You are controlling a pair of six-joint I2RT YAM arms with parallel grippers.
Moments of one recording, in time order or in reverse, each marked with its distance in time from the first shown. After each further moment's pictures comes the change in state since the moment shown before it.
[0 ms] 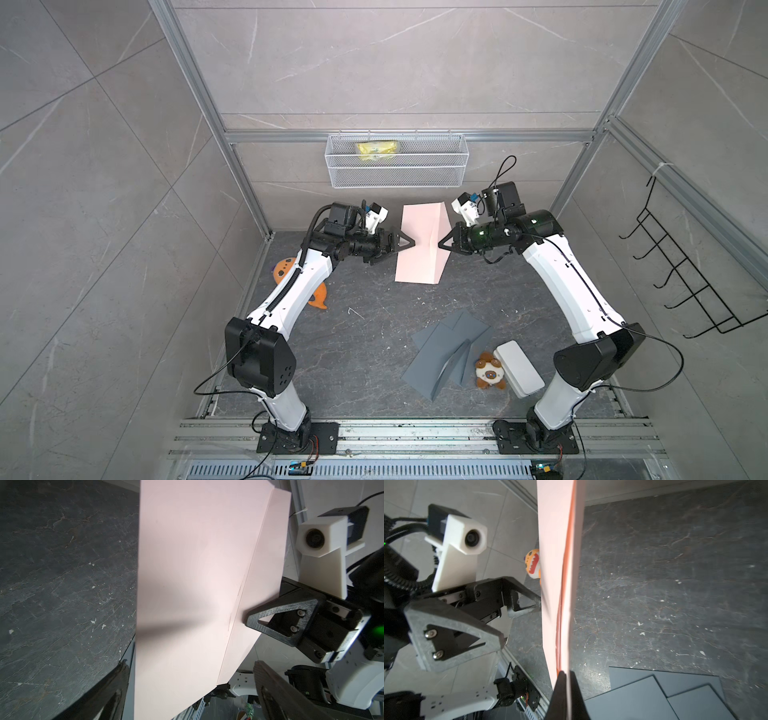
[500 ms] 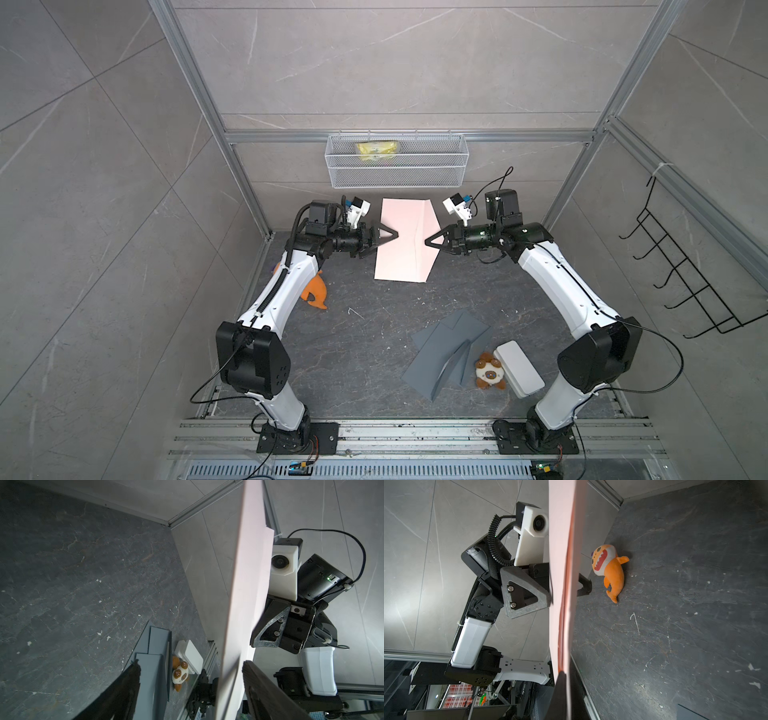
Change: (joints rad) left arm 0.121 -0.044 -0.109 0.182 0.101 -0.093; right arm -0.034 -0.011 -0.248 0.489 -0.427 0.229
